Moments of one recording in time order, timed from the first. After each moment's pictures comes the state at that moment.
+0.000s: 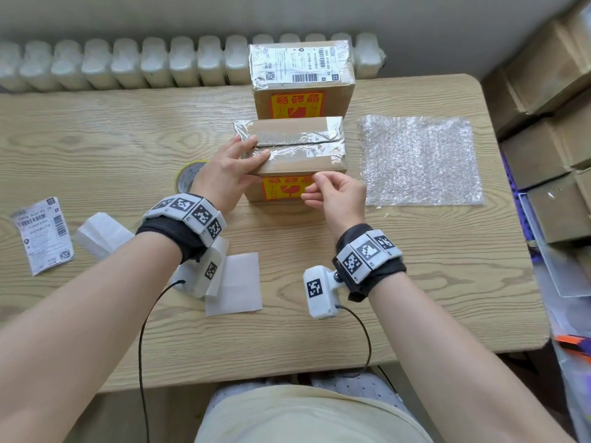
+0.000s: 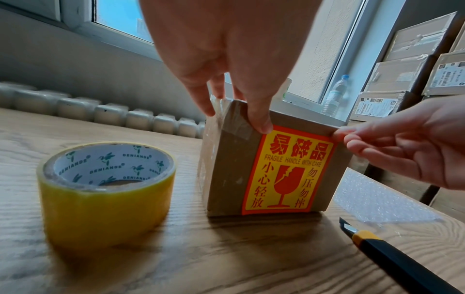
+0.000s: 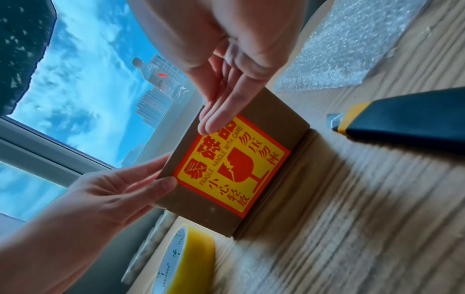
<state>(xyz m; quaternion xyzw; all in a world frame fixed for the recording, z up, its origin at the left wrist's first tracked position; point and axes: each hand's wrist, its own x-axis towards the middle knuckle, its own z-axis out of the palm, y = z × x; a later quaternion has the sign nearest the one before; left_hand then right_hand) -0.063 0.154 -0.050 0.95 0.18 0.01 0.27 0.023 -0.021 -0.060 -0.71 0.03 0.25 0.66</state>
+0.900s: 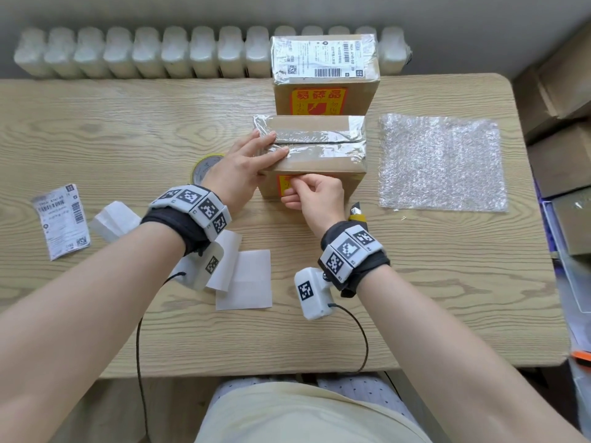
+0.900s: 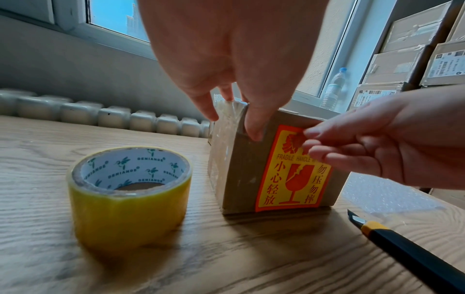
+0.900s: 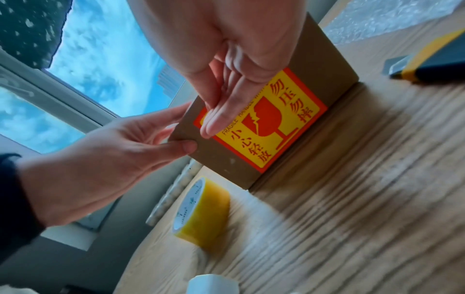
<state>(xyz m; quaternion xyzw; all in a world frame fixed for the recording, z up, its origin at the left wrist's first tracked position) -0.069 0.165 -0.058 0.96 0.11 0.02 0.24 0.001 0.017 -0.071 -0.74 -0.05 0.32 0.59</state>
